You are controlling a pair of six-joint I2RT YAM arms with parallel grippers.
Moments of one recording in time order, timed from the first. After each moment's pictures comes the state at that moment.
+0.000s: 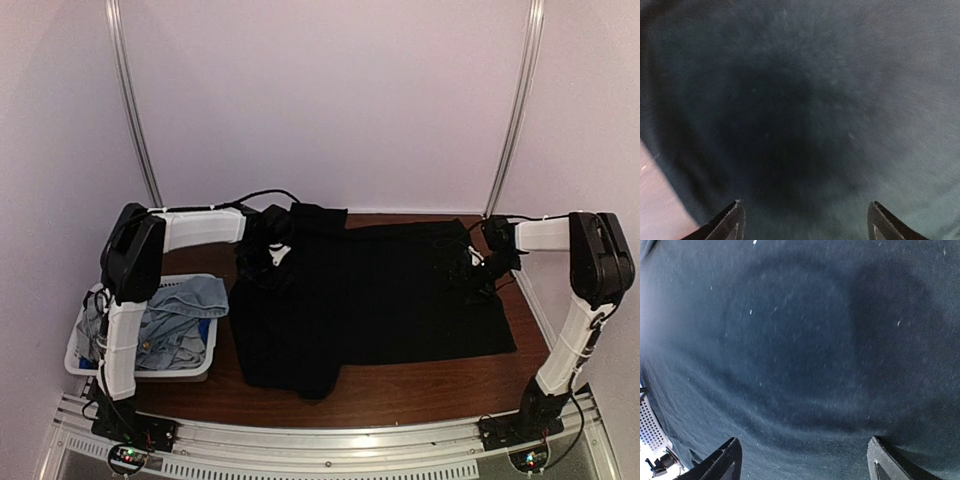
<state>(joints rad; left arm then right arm) -0.63 2.17 1.71 -0.91 -0.02 -0.15 0.02 1.80 1.10 -0.63 -0.41 0.29</state>
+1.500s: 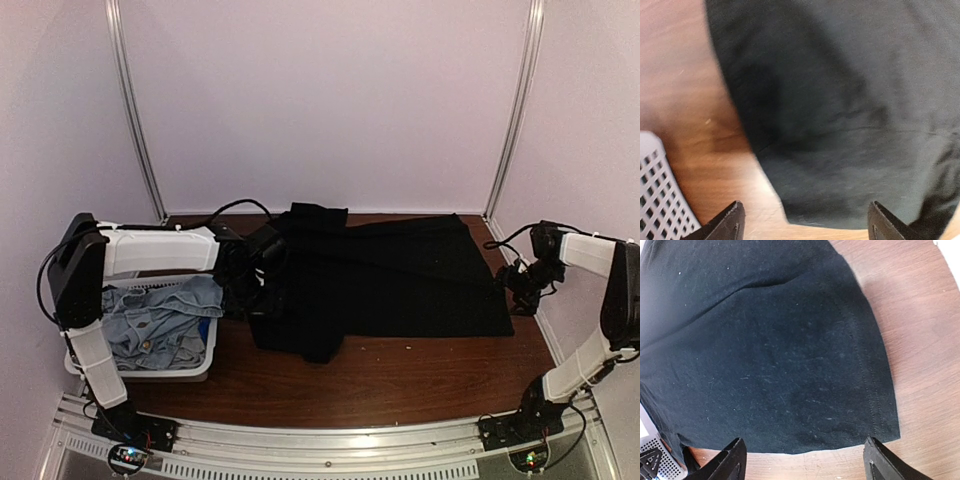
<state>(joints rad) -0.79 1.83 1.31 -0.83 -0.09 -0.76 -0.23 1.46 0.93 -0.78 -0.30 0.37</state>
